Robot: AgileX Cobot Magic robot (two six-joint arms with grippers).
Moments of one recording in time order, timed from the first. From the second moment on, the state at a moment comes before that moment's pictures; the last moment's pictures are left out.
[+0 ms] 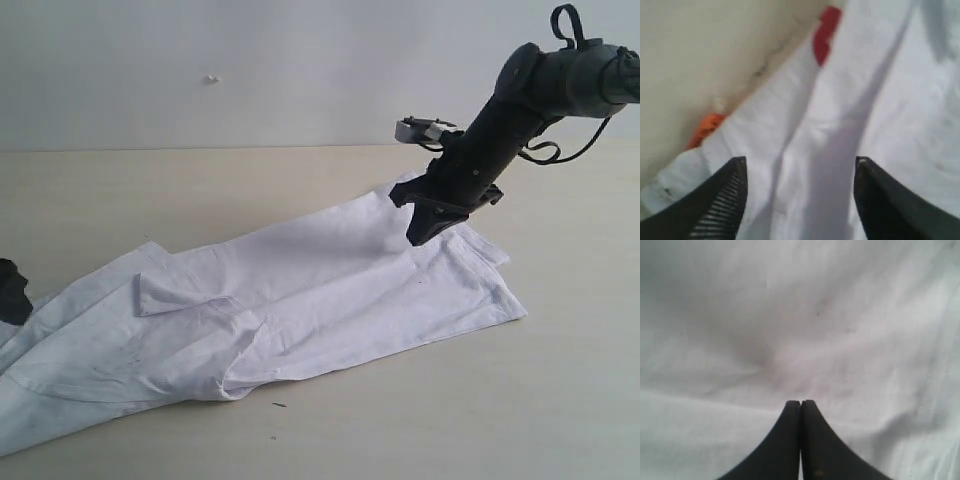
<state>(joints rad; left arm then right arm) 0.08 1.67 -0.91 -0.28 0.66 0.56 0.02 2.35 -1.81 0.48 1.06 -0.50</state>
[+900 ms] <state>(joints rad) 0.39 1.80 -0.90 -0.44 0.67 0.38 0.02 2.36 -1.81 0.46 1.08 -0.49</state>
